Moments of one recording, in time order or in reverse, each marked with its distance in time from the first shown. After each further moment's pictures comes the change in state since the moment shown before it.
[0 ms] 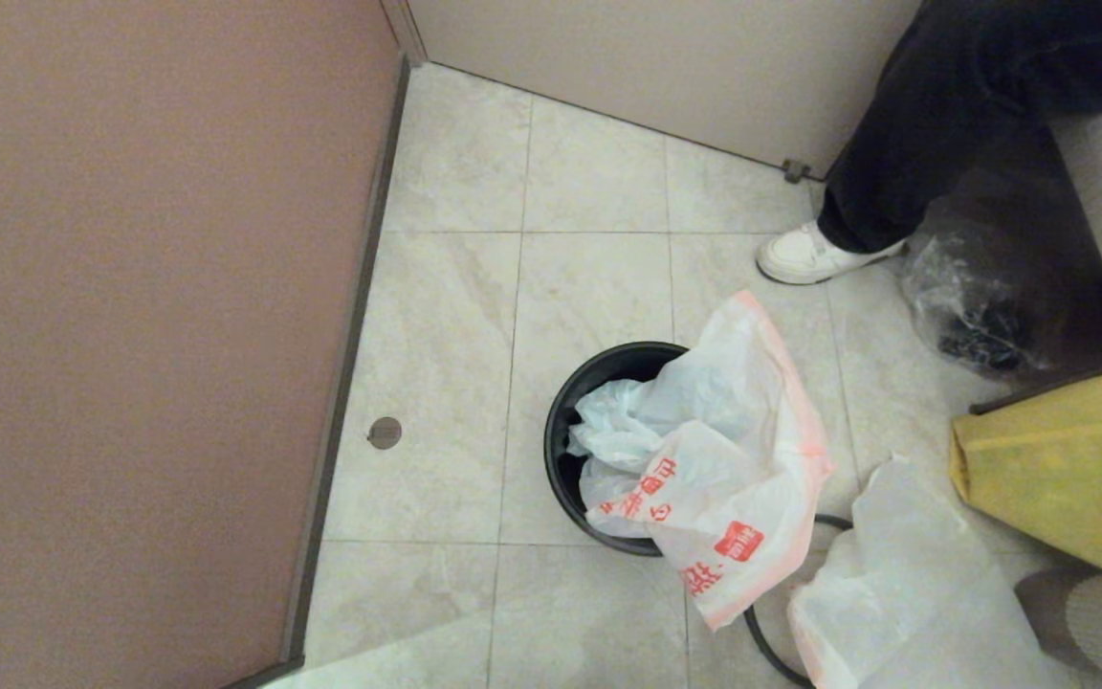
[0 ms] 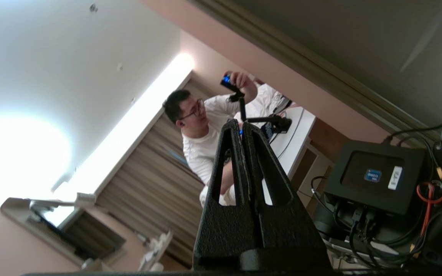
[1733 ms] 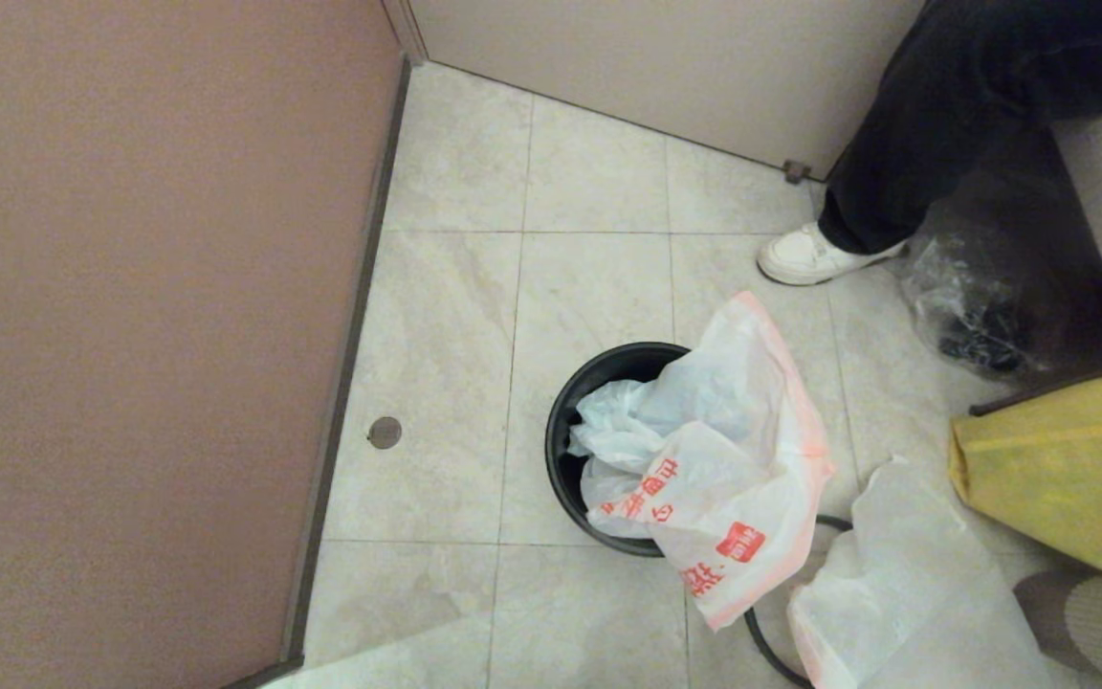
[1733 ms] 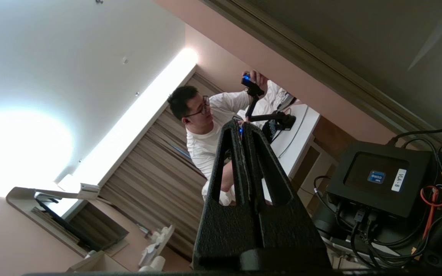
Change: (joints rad) left arm -0.169 0.006 0.255 0.422 0.496 0.760; right arm 0.022 -0.008 -0.007 -0.005 0.000 0.003
